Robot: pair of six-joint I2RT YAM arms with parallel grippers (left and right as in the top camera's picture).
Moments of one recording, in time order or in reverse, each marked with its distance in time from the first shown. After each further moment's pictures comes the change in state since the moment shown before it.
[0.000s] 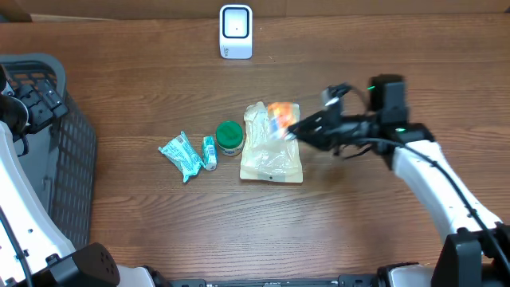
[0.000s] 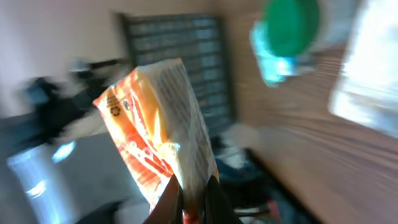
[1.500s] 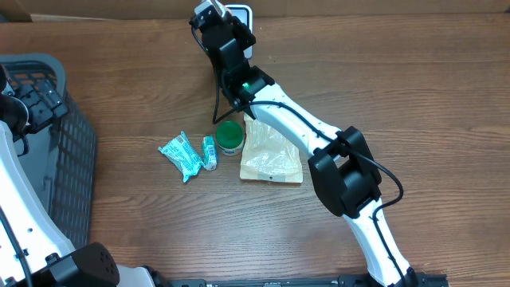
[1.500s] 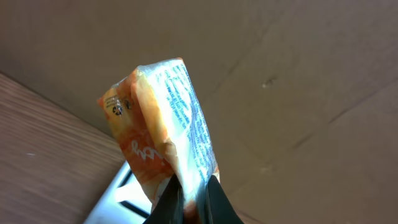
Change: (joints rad) left arm 0.000 0.003 0.000 0.000 0.000 0.000; right arm 0.494 0.881 1.058 0.420 1.827 -1.262
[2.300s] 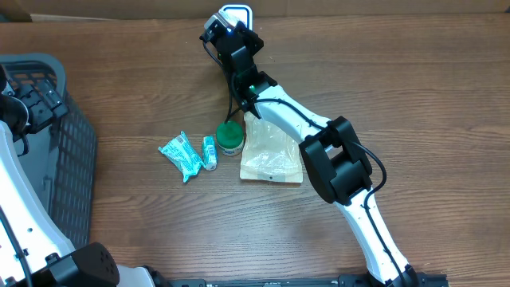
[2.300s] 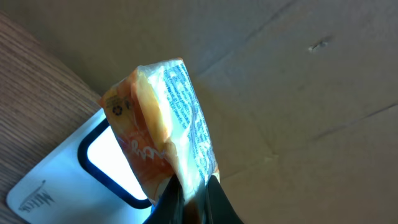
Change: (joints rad) left arm 0.000 0.000 0.000 0.000 0.000 0.000; right arm -0.053 0.138 0.000 0.114 -0.014 -0.232
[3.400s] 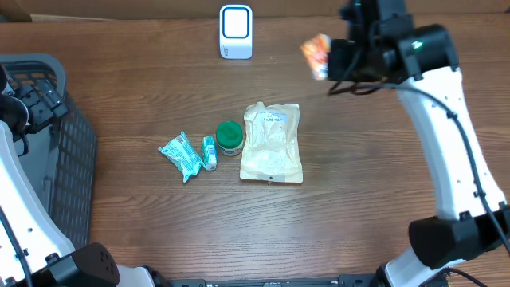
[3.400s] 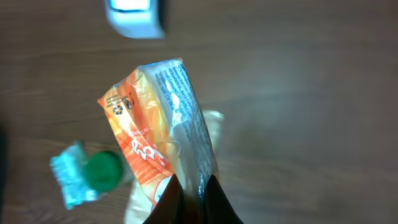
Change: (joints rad) left arm 0.000 0.000 0.000 0.000 0.000 -0.006; right arm -0.394 -0.736 -0.047 -1.443 -0.721 0.935
